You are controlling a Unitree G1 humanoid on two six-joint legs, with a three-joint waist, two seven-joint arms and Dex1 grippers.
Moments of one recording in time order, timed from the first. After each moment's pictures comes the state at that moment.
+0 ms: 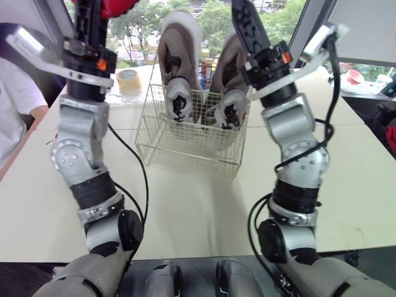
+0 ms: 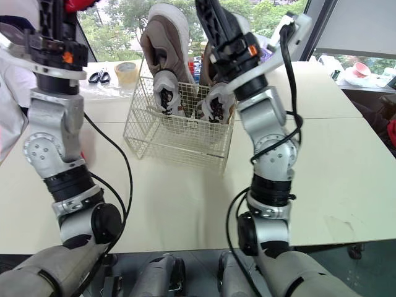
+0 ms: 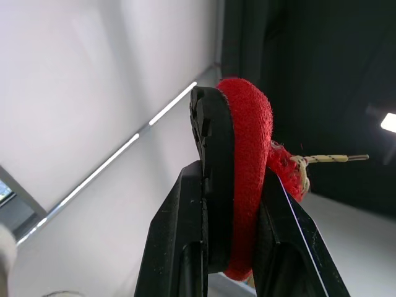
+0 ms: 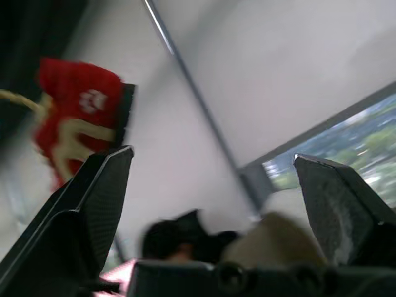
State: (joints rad) left arm -0.89 0.10 0.52 -0.12 -1.50 0.55 -0.25; right arm -0.93 0.10 -0.29 -0.24 1.13 0.50 0.07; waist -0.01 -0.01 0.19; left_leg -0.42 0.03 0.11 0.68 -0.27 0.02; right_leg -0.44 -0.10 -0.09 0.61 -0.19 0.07
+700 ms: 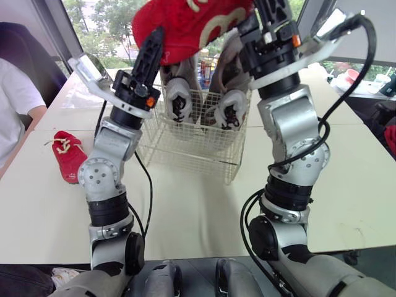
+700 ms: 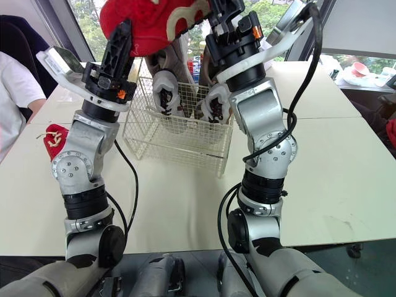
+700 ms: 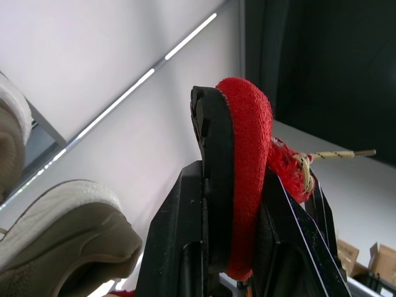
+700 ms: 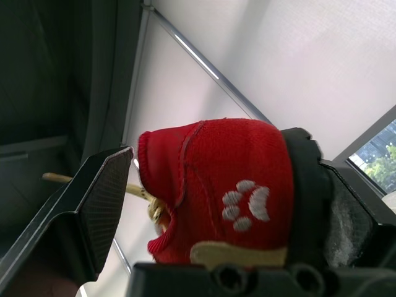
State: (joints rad) left arm -0.73 0.10 0.32 -0.20 -1.40 0.56 -0.30; right arm -0.95 0.06 -0.27 -0.25 1.33 0.51 0.02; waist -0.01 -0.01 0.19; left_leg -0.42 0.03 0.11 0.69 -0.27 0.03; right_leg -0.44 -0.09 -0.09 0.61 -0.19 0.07
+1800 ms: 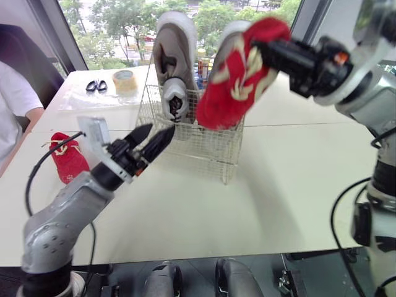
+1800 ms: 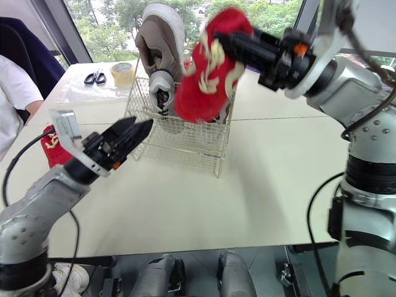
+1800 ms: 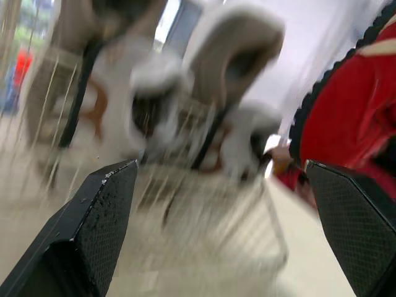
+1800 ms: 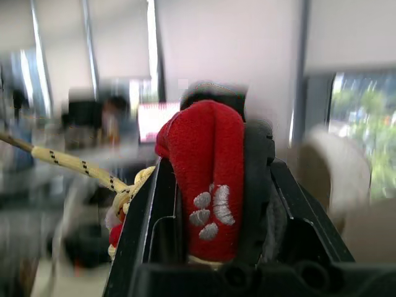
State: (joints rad) left arm -0.12 0.59 0.30 -0.66 -1.30 0.71 -0.12; right arm -0.94 -0.83 -0.13 -0.14 1.08 0.79 0.81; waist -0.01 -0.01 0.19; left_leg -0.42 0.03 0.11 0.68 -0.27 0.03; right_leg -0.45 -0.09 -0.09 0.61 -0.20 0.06
